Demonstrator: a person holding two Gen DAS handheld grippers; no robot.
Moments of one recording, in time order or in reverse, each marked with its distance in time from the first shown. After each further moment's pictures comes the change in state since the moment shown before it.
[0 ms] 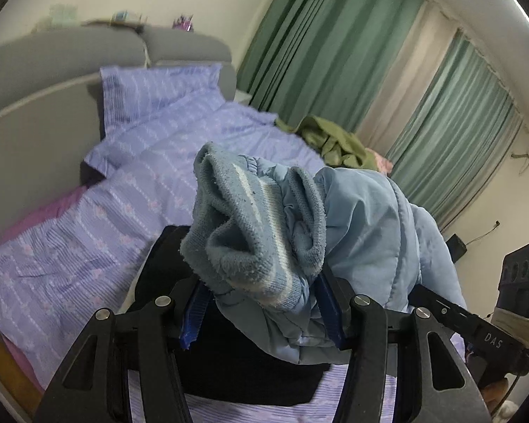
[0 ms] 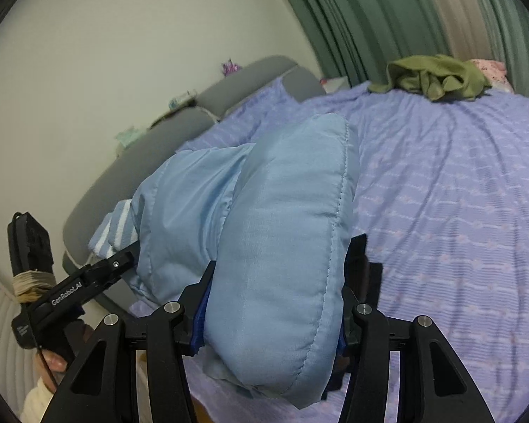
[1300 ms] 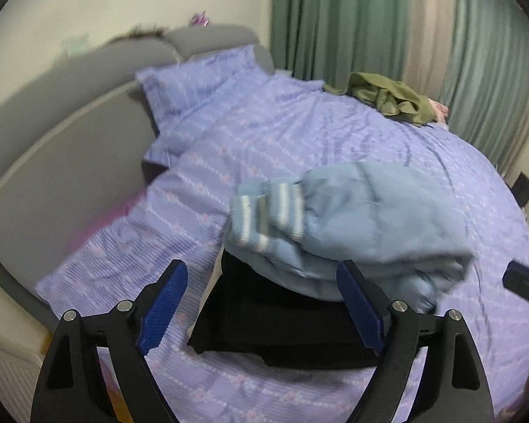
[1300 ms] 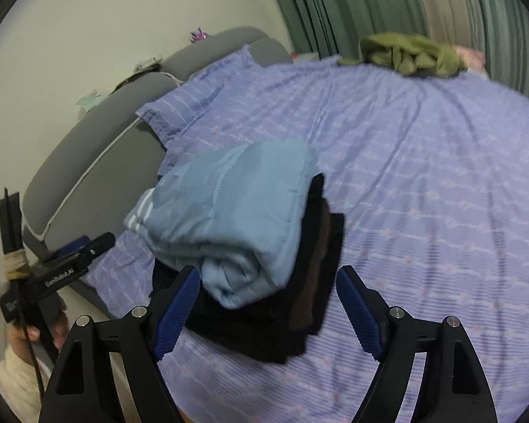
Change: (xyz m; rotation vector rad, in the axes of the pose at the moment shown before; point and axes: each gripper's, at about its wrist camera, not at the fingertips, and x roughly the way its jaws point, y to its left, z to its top) left arm -0.015 -0.002 -0.065 0.245 0.045 0.337; right arm 0.006 -0.021 -0.061 -0.025 0.072 -0.164
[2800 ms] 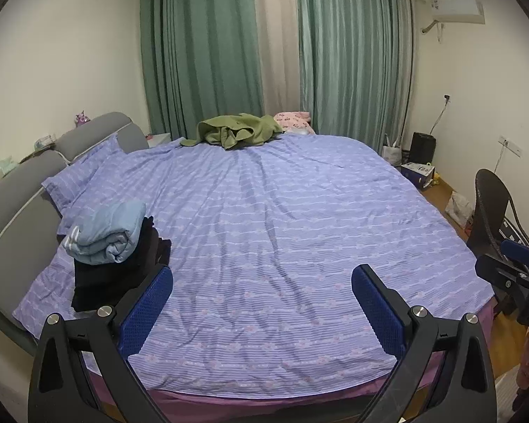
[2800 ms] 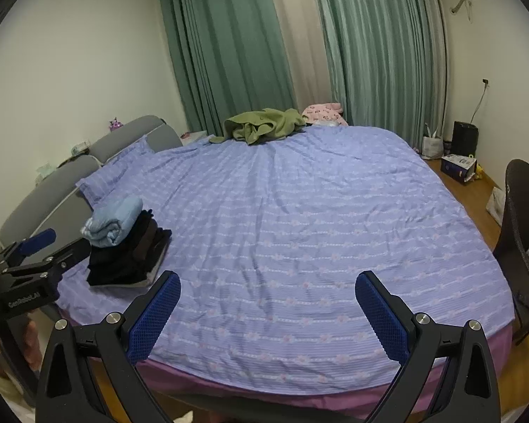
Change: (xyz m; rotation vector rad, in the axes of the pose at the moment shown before) left arm -0.332 -0.394 -0.144 0.283 -0.188 -0.271; right arm -0.460 -0.199 -0.199 0.130 -0.291 -0.368
